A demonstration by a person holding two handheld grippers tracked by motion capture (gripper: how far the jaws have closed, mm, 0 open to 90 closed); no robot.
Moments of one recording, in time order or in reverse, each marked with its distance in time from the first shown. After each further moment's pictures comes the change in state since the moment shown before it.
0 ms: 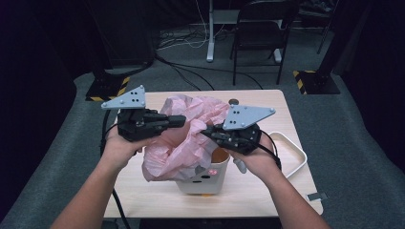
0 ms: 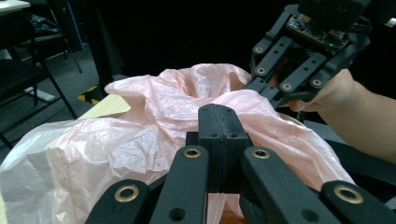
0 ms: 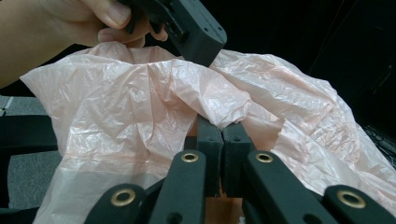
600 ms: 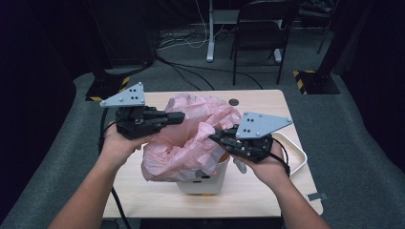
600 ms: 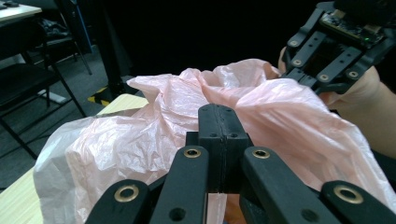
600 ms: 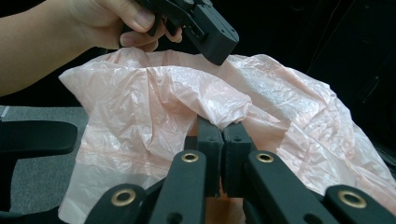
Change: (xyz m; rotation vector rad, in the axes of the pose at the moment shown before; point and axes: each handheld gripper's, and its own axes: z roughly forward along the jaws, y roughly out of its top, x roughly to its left) left arm -0.001 0.007 -0.002 0.002 0.032 0.021; right arm 0.012 -0.005 -0.025 -0.052 -0.022 -0.007
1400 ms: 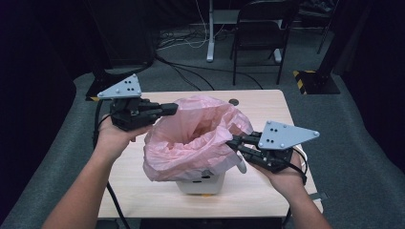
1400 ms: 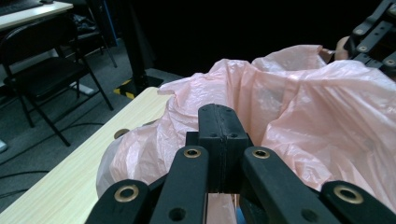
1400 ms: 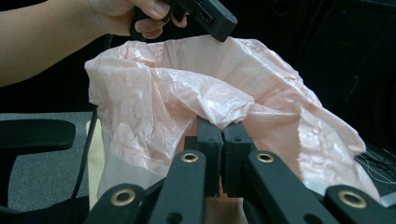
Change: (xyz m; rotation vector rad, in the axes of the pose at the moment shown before) left arm 0.013 0.008 -0.008 0.033 0.097 0.012; right arm 0.006 -0.015 -0.037 -0.028 -0.050 0.011
